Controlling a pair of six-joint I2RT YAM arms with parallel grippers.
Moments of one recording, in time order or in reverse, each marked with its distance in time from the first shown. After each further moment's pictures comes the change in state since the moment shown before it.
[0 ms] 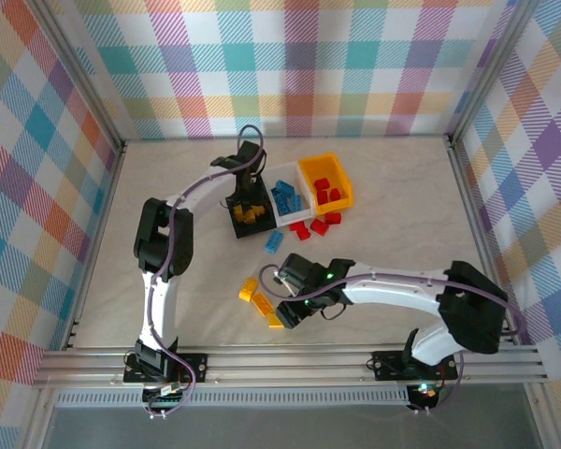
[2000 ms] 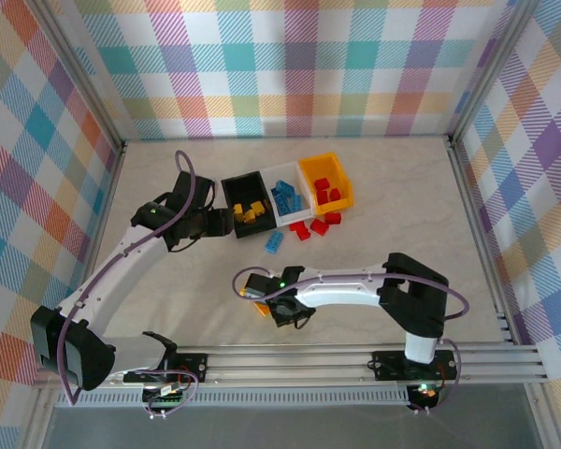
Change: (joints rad) left arm 0.000 -0.864 -0.592 -0.062 0.063 -0.078; right arm 0.107 0.278 0.246 -0.257 0.286 0.486
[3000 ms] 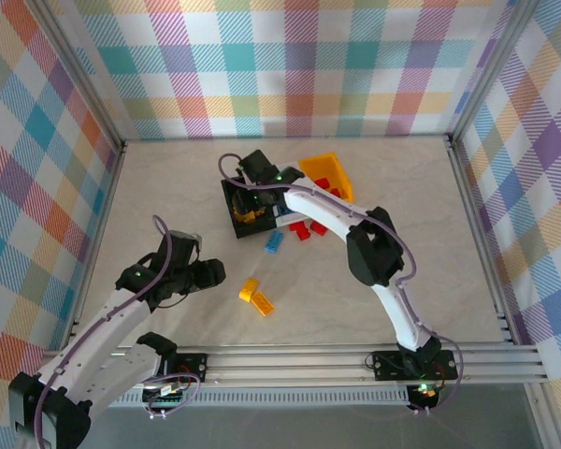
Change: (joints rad) left arm -0.006 -0.412 -0.516 0.064 0.150 -0.256; right arm -0.464 0.514 0.946 0.158 -0.203 -0.575
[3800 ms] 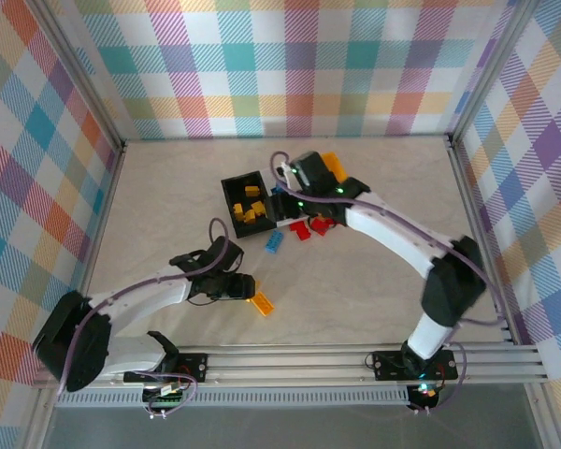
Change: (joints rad) left arm -0.257 0.421 -0.017 0.218 0.006 -0.006; right arm -0.051 -0.668 -0.657 0.109 -0.122 0.053
